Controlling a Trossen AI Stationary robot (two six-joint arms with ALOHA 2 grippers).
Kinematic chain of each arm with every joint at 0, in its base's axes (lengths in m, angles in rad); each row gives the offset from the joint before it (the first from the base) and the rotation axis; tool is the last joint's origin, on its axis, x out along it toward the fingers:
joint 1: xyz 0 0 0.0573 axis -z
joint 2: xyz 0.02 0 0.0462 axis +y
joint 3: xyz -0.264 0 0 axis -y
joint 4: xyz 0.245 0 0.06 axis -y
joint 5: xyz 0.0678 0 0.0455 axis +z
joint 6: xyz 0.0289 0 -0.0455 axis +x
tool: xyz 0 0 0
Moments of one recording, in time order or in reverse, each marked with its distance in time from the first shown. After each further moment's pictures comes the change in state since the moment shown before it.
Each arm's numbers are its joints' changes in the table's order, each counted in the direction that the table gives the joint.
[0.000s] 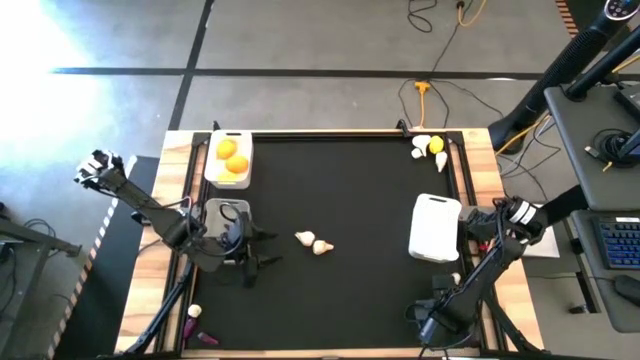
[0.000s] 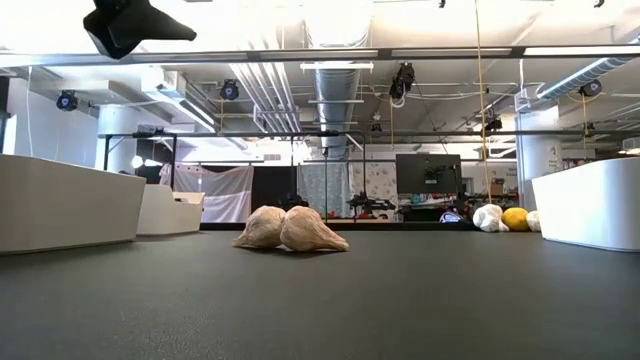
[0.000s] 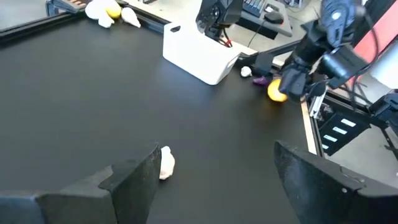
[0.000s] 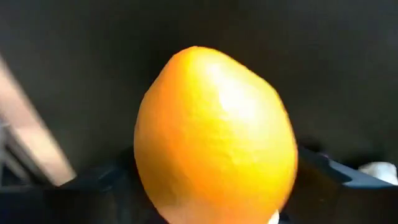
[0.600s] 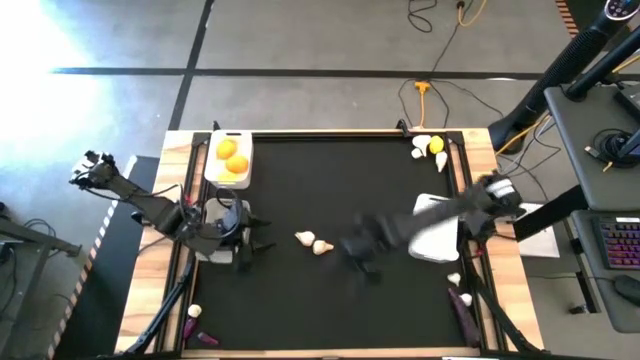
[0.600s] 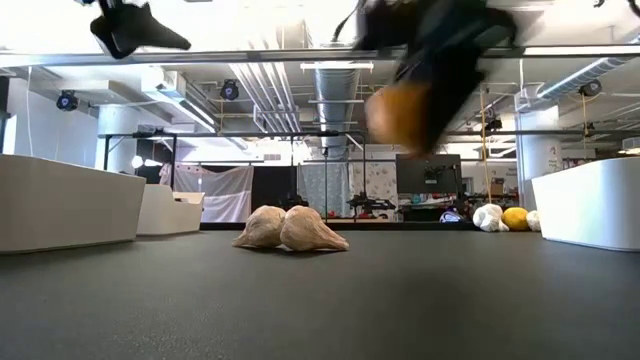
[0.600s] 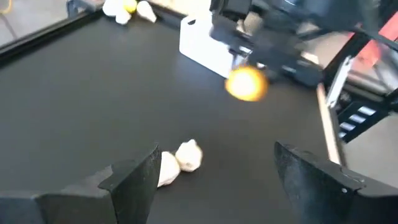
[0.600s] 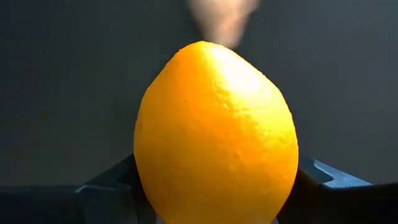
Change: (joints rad) left arm -0.102 -0.106 0.040 -0.218 -0.096 0.040; right arm 0.690 0.001 0.367 0.011 -0.440 -0.702
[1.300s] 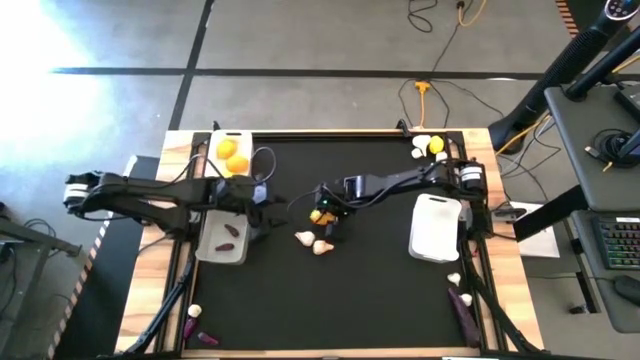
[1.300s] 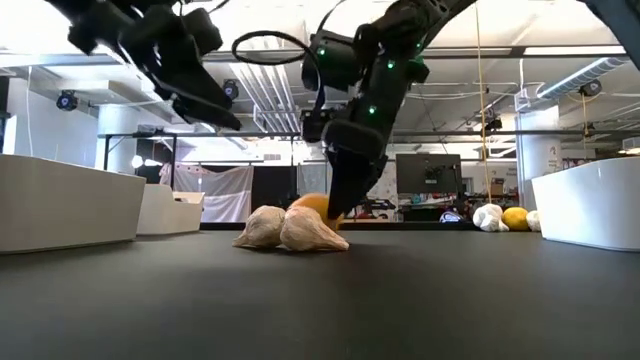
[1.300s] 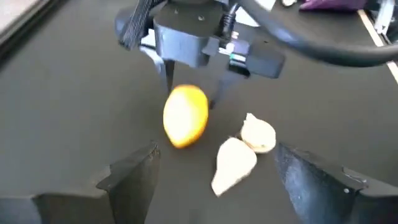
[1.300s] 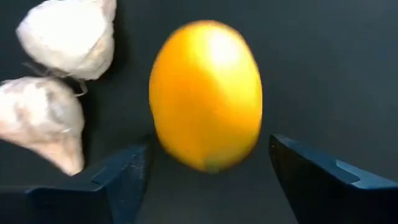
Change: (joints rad) left arm -0.583 0.105 -0.146 0.233 -0.626 0.568; right arm 0.345 0.175 -0.030 0.370 0.125 -0.148
